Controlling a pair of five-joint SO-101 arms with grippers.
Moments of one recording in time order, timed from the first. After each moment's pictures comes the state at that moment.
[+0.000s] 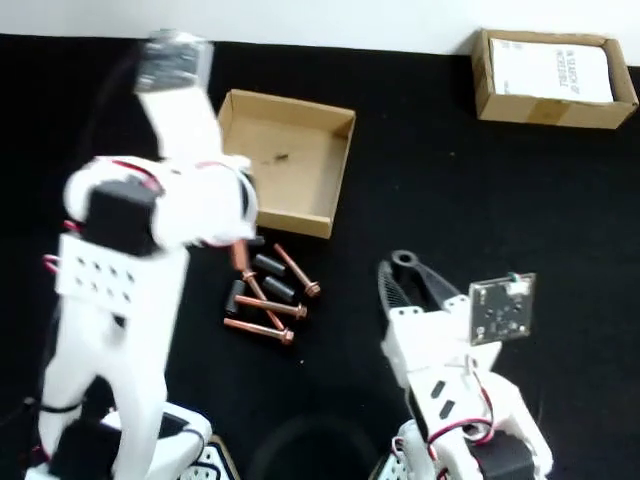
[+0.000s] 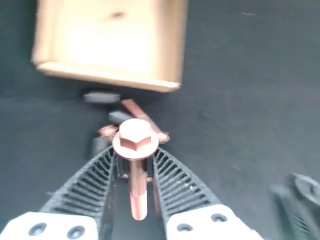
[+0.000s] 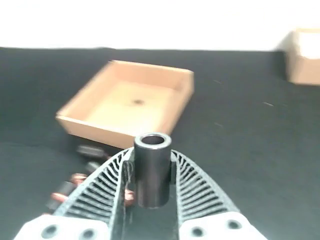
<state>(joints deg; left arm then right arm) 14.6 -25.5 -6.7 91.4 23.2 -22.3 -104.4 66.7 61.6 -7.5</state>
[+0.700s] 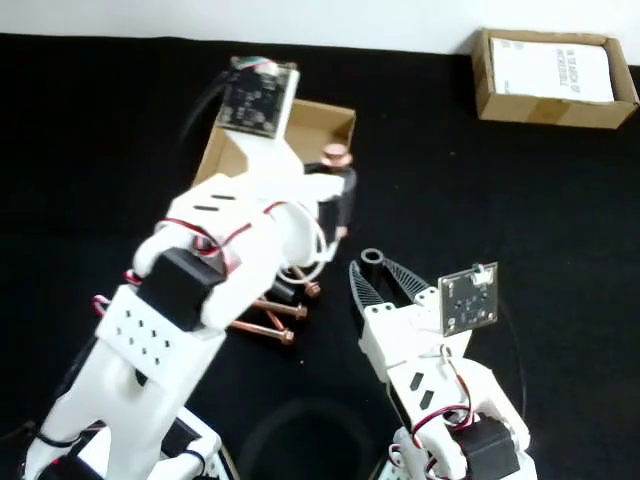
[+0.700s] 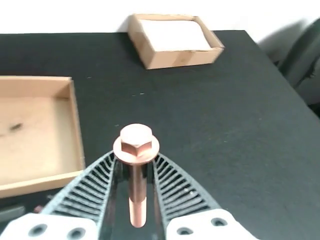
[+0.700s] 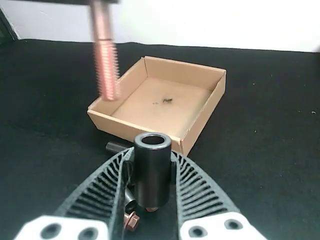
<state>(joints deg) 30.0 -37.1 13.9 54.9 22.8 -27.1 -104.3 73.8 55.6 -8.1</state>
